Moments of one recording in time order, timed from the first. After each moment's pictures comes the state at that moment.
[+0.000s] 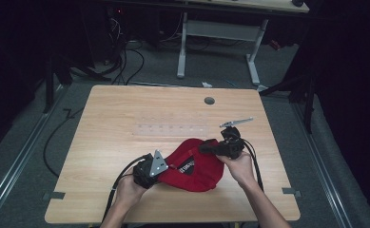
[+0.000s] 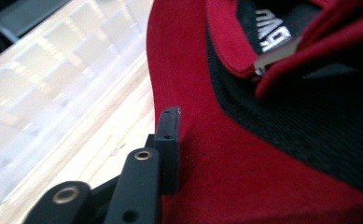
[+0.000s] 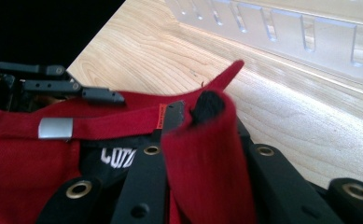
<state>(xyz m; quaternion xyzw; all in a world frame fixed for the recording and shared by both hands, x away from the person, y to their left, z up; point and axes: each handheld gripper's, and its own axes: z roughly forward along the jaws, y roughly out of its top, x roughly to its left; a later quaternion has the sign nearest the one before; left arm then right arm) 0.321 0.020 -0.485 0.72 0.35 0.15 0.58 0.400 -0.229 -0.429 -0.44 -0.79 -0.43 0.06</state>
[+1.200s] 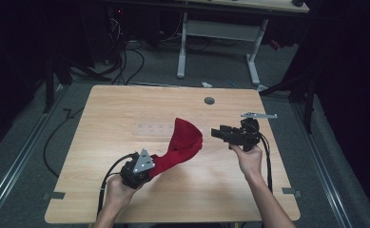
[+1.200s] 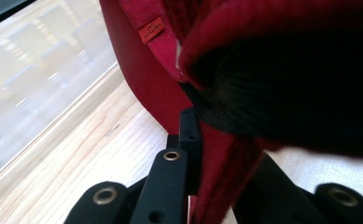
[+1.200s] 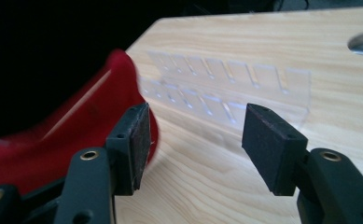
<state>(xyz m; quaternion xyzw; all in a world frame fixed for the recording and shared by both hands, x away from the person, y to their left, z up) 0.322 0.056 -0.473 0.69 0.39 0.11 0.60 0.404 -0.270 -0.413 -0.49 -0.72 -0.50 -0.05</state>
